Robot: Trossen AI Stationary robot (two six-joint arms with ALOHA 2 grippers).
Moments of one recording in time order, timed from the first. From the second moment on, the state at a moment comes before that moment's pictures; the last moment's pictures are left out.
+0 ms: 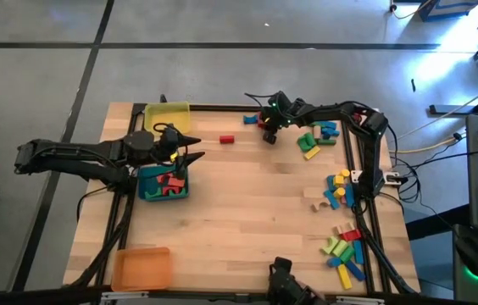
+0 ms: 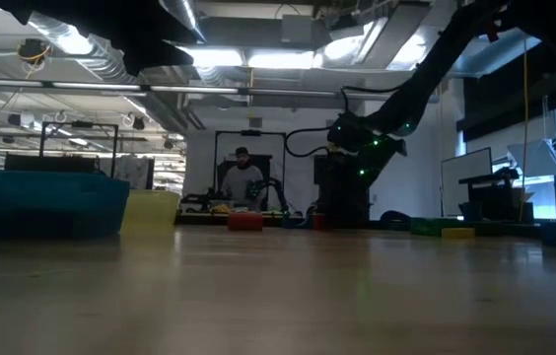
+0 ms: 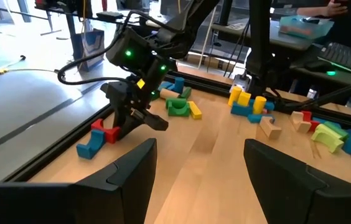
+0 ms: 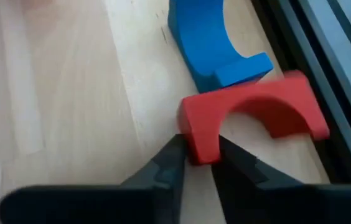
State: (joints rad) left arm 0.07 0.78 0.57 0.00 -0.28 -0.16; right arm -0.69 2.00 1.15 -0.04 -0.18 -0.42
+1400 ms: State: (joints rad) left arm 0.07 1.20 0.57 0.29 -0.30 -0.55; right arm -0.09 1.76 1.15 0.05 0.27 -0.60
